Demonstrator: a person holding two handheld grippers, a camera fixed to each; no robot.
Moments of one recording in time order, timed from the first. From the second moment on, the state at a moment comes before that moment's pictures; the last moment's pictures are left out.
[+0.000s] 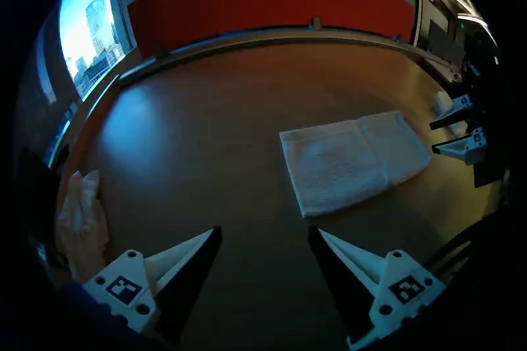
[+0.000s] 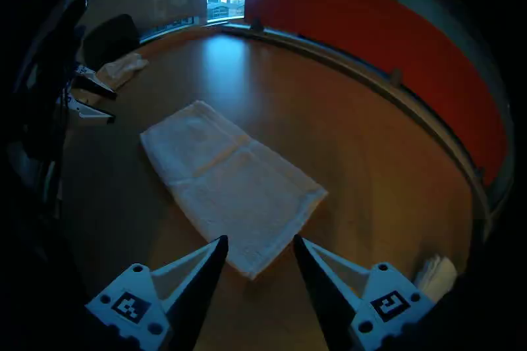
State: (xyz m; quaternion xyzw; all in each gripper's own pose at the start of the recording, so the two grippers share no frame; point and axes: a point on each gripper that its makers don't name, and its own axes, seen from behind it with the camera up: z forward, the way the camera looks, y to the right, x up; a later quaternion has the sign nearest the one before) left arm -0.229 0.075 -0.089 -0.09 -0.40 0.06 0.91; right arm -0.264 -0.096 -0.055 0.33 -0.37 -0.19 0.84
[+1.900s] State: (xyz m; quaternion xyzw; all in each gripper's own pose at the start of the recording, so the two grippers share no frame) left arm -0.233 0.042 -0.156 -0.04 -0.42 0.02 0.91; right arm -0.304 -0.075 -0.087 0.37 -0.43 -0.20 0.80
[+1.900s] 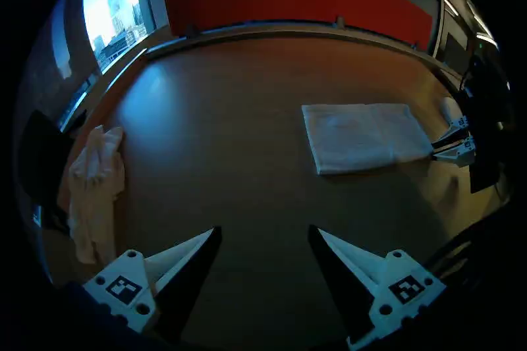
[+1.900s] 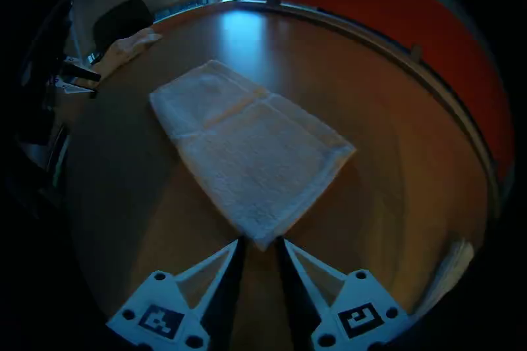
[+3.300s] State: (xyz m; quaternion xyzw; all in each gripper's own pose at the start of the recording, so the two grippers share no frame) left arm -0.223 0.042 -0.151 -0.04 -0.41 0.02 0.91; right arm -0.239 -0.082 -0.066 0.35 -0.36 -0.18 0.84
